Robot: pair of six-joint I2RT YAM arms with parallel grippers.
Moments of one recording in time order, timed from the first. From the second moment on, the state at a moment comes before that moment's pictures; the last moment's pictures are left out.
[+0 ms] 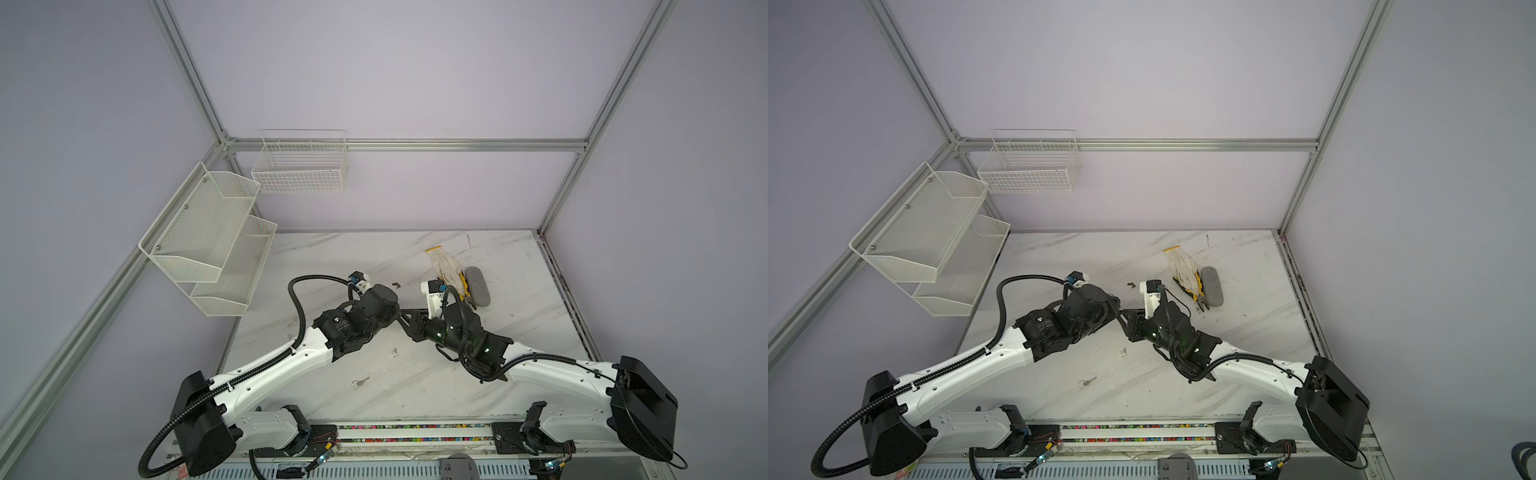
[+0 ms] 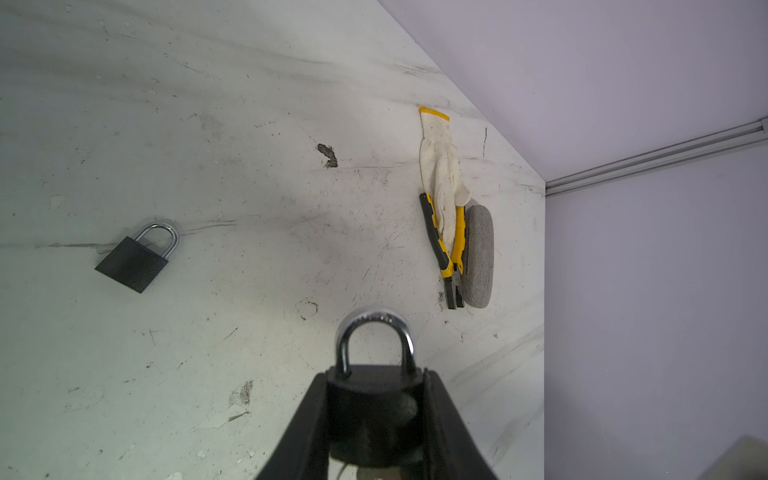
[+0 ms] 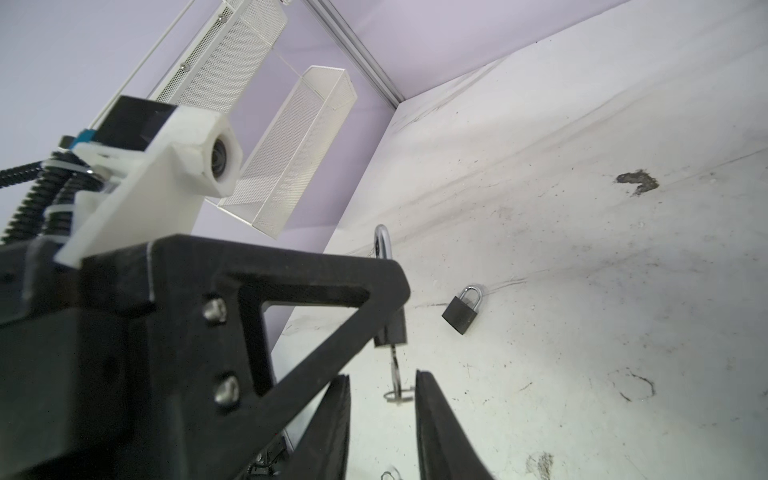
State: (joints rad) left arm -0.86 1.25 1.05 -0.51 -0.38 -1.20; right arm 0.96 1.29 0.70 0.34 -0.02 0.81
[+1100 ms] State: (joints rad) left arm -0.85 1.25 1.05 -0.51 -0.35 -1.19; right arm 0.95 1.34 0.70 0.36 -0.04 0.83
